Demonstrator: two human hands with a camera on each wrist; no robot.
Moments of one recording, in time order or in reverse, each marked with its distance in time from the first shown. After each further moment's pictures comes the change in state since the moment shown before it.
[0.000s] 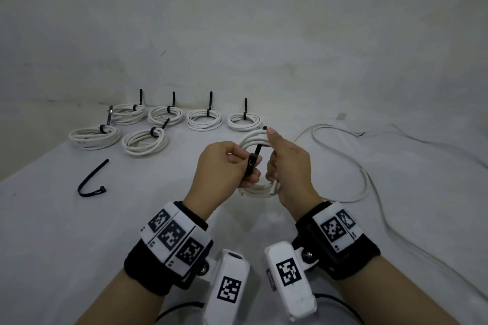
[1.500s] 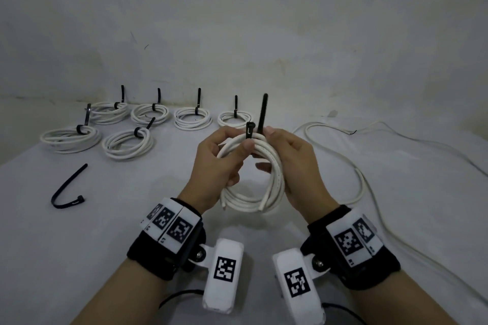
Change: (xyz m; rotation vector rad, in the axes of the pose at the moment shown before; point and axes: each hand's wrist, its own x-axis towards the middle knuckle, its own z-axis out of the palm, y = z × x) left_hand 0.037 -0.025 0.000 -0.400 -0.181 0.268; right_hand 0.000 -0.015 -0.010 -0.057 -0.226 -0.153
